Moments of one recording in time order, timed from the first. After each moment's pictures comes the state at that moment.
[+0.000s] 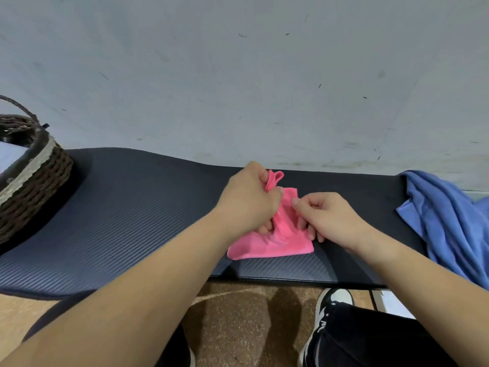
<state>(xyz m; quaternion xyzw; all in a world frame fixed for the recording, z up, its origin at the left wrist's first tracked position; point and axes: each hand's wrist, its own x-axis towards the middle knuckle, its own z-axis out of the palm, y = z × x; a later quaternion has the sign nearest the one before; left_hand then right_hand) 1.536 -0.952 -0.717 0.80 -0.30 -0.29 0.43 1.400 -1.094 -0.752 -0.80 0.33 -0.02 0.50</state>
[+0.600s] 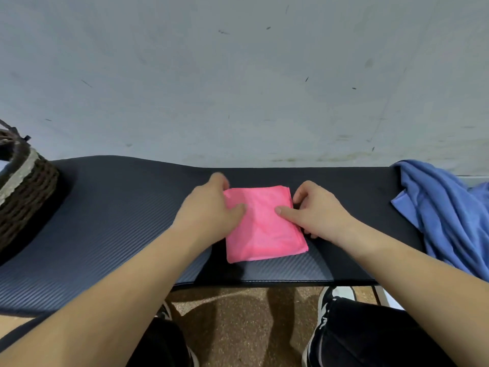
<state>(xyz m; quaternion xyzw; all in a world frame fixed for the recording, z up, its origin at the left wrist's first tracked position) 1.562 -0.923 -0.737 0.90 -0.34 -0.17 0.22 1.411 -1.102 -0.763 -0.84 0.39 0.00 0.38</state>
